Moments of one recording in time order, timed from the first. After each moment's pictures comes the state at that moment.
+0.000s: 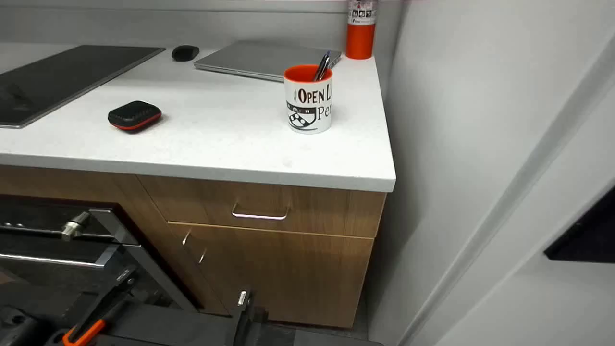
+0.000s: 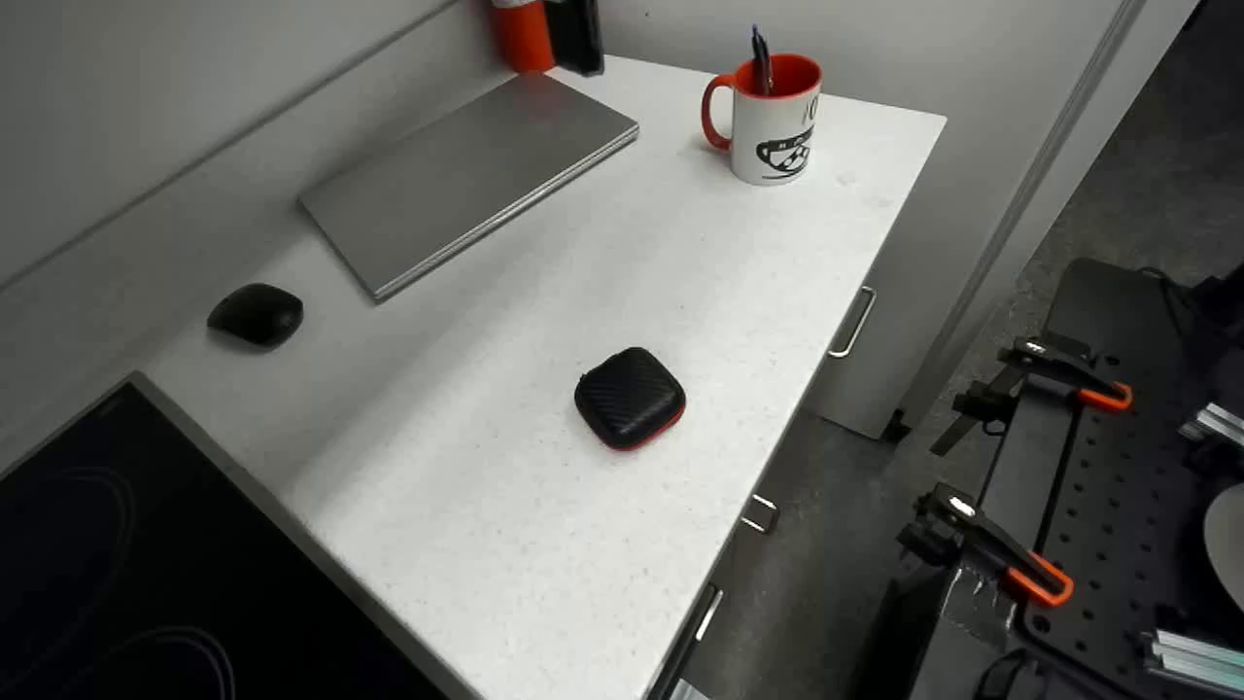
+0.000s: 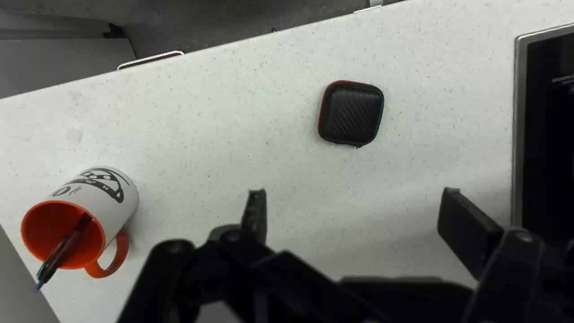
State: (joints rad) arm 0.05 -0.34 0.18 -2.20 0.10 1.92 0.37
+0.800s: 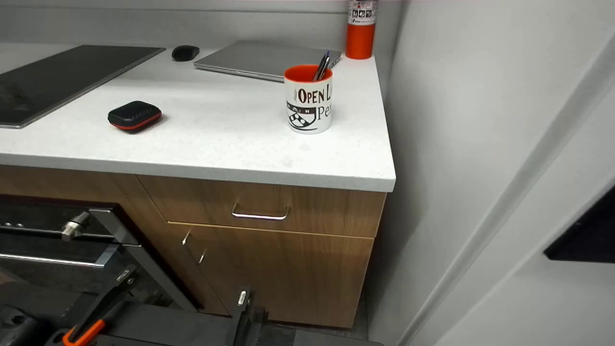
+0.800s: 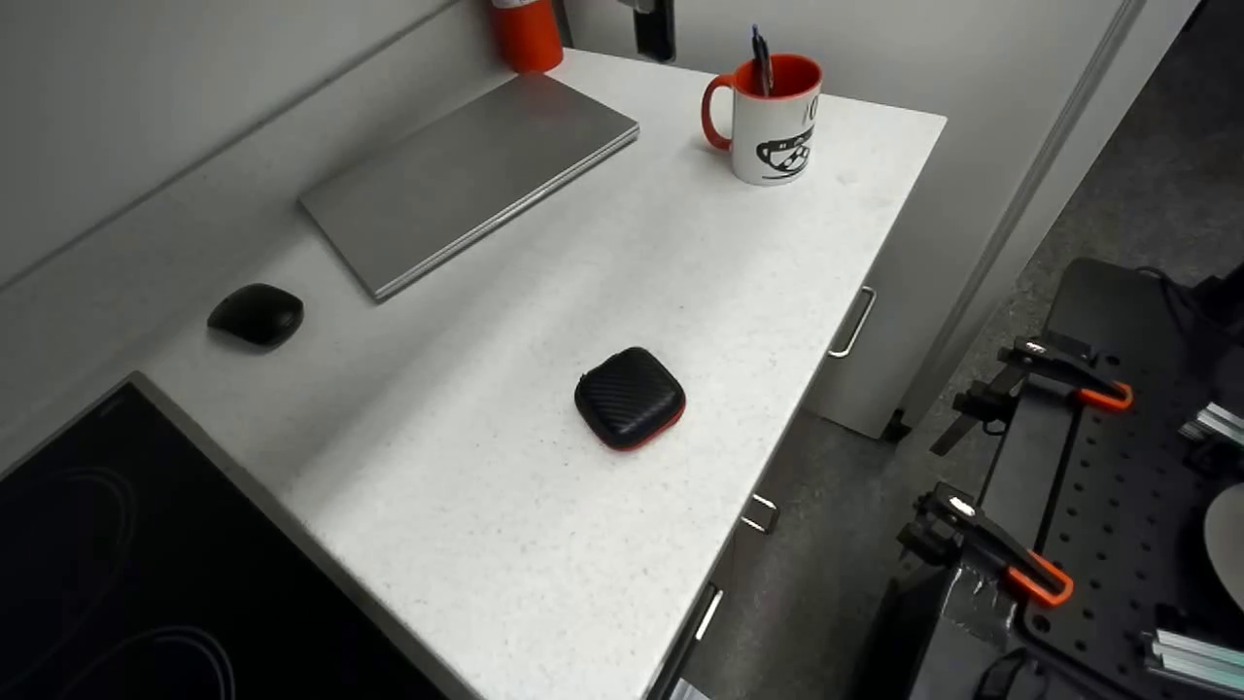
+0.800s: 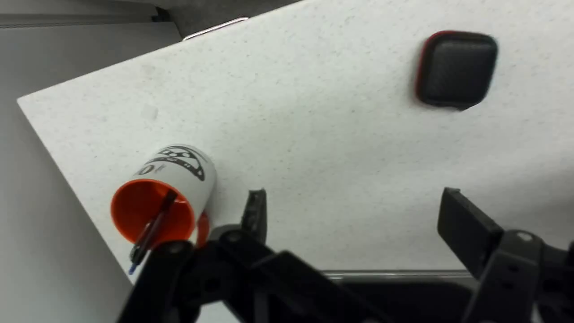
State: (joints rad) arm -0.02 -0.32 0.11 -2.28 -0.04 2.04 0.37
